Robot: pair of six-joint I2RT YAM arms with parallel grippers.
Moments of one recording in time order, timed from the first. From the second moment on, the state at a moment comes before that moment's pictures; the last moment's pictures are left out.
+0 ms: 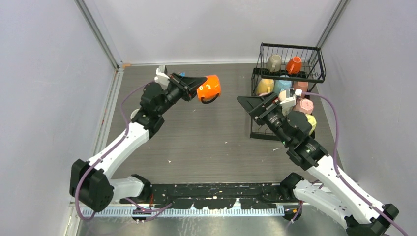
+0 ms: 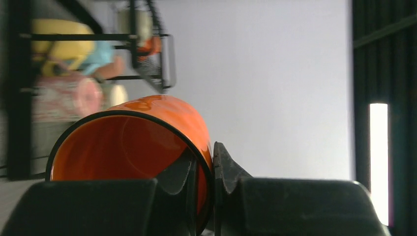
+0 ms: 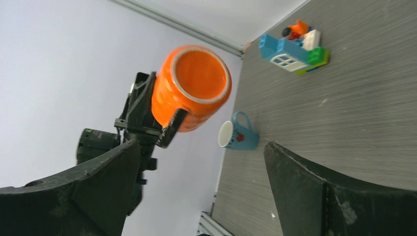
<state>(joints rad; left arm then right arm) -0.51 1.23 0.94 0.45 0.25 -1.62 0.64 0.72 0.74 0.03 0.10 1.13</state>
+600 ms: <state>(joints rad) -0.48 1.24 1.37 -0.75 0.10 -0.65 0.64 0.70 0.90 -0.46 0.25 0.92</state>
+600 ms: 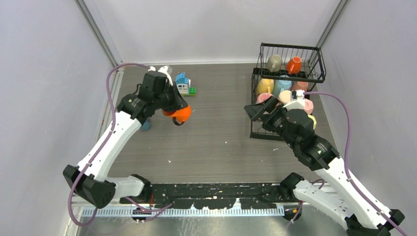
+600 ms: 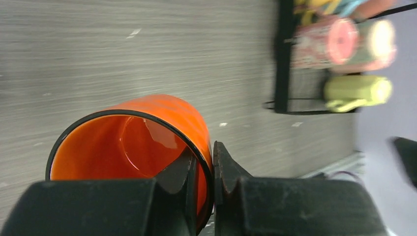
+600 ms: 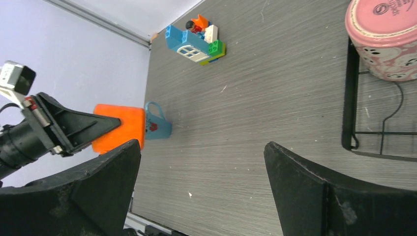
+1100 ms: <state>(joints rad) -0.42 1.44 1.37 -0.90 -0.23 -0.40 0.64 0.71 0.94 -0.52 0.25 0.86</state>
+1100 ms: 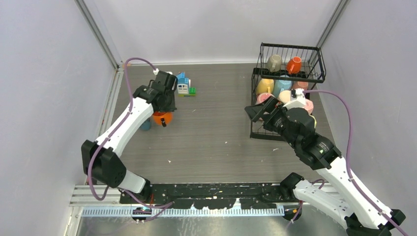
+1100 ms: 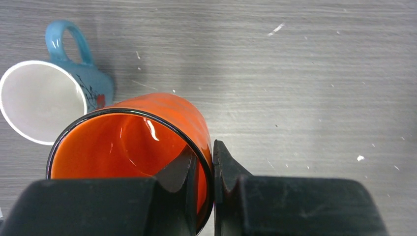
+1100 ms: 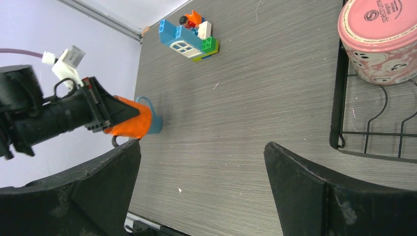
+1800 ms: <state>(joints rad) -0.30 1.67 1.33 -0.68 -0.21 -0.34 0.64 0.72 0.96 -0.53 0.23 0.84</state>
